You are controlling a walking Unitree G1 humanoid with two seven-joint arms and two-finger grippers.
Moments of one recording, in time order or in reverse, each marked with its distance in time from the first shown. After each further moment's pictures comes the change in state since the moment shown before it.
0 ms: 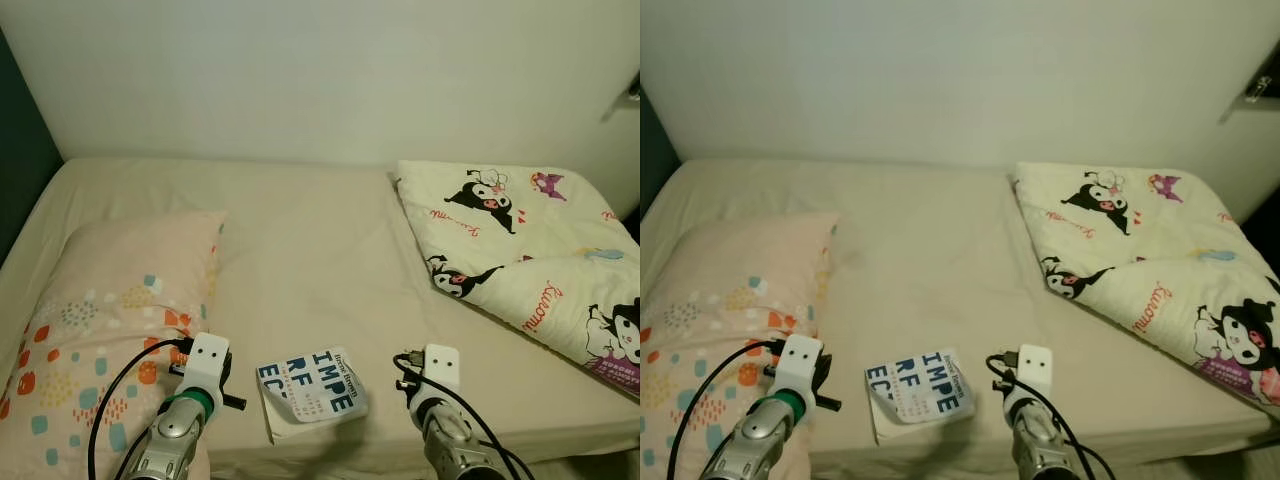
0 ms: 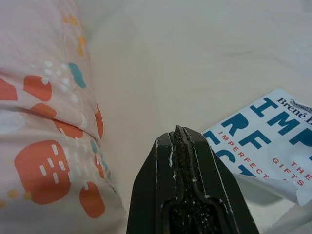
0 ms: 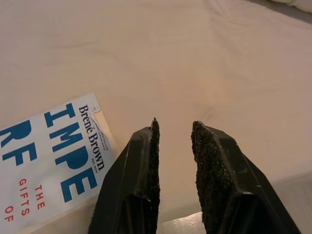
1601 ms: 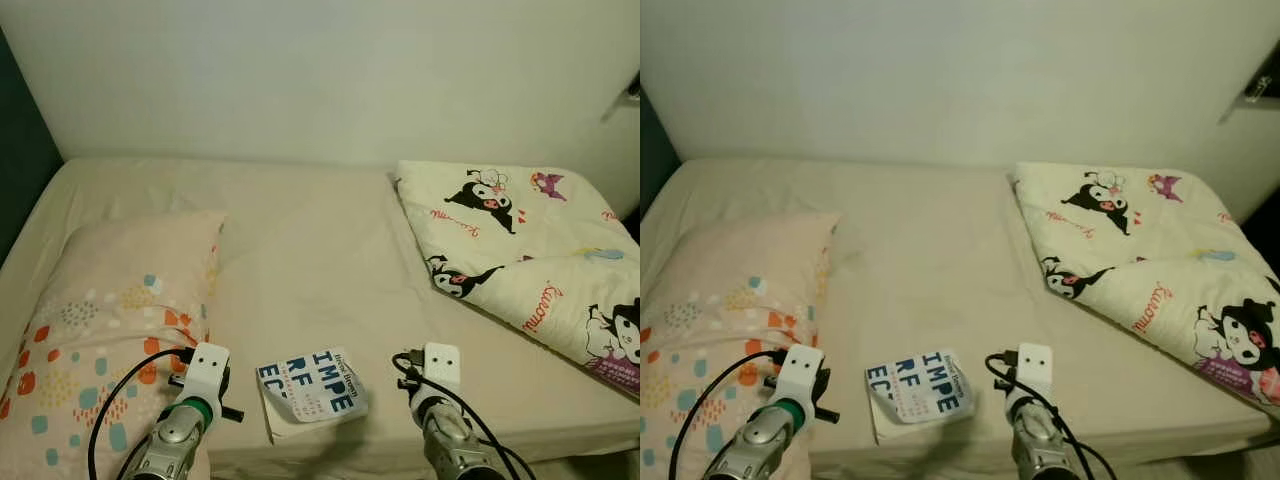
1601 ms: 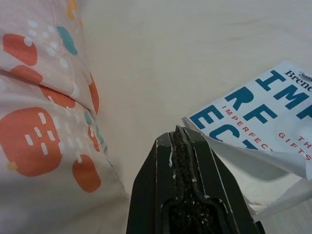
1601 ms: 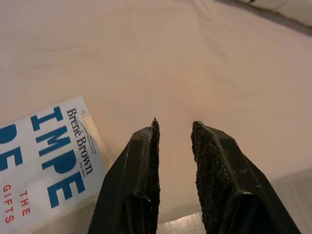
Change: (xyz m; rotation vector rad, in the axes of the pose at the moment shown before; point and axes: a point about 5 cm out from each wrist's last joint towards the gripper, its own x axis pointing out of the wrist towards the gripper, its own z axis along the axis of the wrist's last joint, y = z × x) left arm 0.003 0.000 -0.015 0.013 0.083 0.005; right arm 0.000 -0.003 0.000 -0.004 -0.001 -0.045
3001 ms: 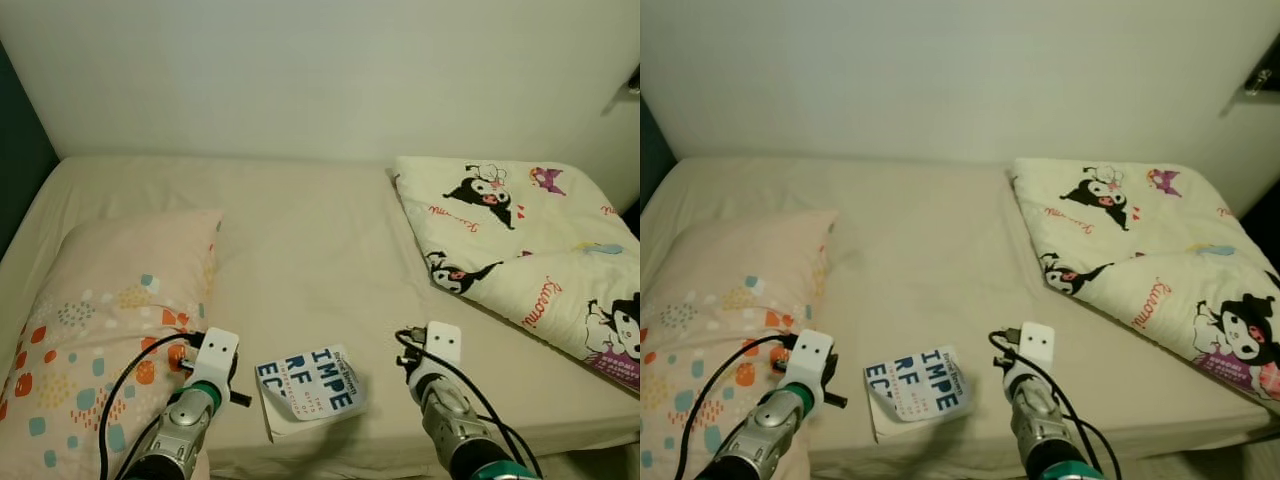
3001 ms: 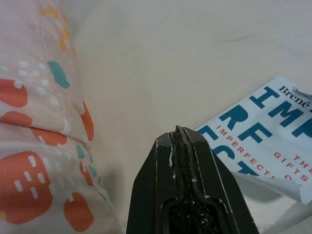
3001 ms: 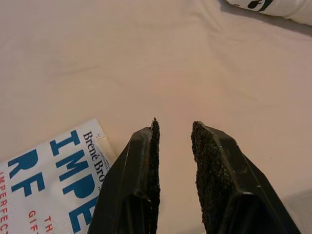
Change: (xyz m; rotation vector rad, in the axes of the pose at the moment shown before) left arm 0.007 -0.011 0.019 0.028 -0.048 -0.008; right arm 0.009 0.009 0.029 0.048 -0.023 0.045
